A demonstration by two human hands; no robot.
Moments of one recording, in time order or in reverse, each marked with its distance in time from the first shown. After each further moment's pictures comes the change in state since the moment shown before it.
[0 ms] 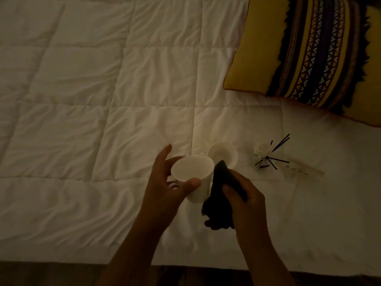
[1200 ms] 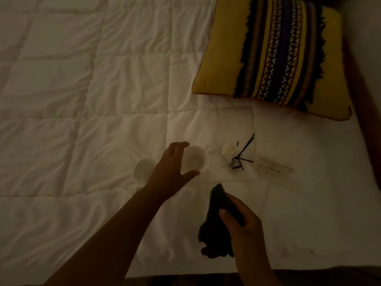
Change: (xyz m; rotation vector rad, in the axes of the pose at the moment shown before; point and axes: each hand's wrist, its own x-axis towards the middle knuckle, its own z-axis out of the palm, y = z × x) left_hand 0.086 -0.039 0.067 0.822 -0.212 0.381; right_hand -0.012 0.029 -0.067 0.047 0.006 0.201
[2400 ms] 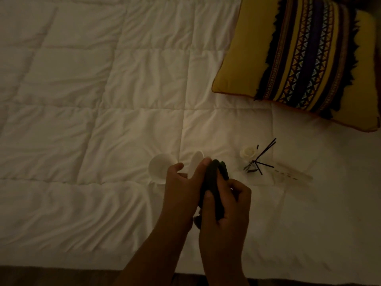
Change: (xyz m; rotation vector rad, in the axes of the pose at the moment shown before) left_hand -0.047 0.071 -0.025 -0.932 0.246 -0.795; right_hand -0.021 -0.040 0.082 -0.240 0.167 -0.557
